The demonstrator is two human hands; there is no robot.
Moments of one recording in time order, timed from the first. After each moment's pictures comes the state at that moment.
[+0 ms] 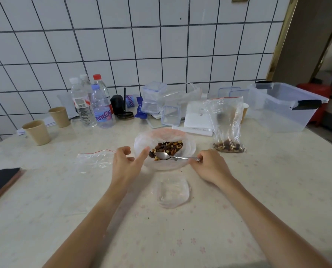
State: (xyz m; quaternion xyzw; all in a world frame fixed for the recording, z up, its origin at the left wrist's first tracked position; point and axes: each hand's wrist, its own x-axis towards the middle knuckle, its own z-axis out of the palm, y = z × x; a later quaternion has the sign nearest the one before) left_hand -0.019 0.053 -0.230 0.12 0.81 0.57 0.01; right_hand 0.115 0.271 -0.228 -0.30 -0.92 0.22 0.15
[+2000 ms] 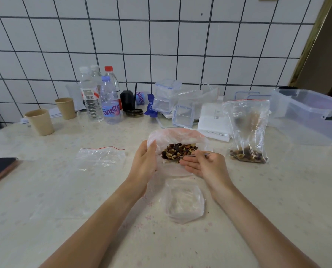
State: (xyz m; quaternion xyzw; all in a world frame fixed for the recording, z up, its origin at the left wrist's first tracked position) left_hand -0.012 0.087 -0.220 0.11 0.69 0.70 0.13; right_hand 0.079 0.230 -0.229 -0.23 -0.58 0.74 0.24
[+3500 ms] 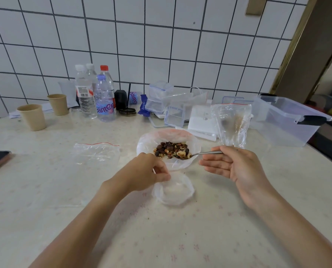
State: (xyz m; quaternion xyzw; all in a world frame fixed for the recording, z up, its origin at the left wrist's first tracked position) left_hand -0.005 0.055 -0.212 0.46 0.83 0.29 0.12; right_hand 0.176 0.238 -0.172 -0.19 -0.60 0.73 0.26
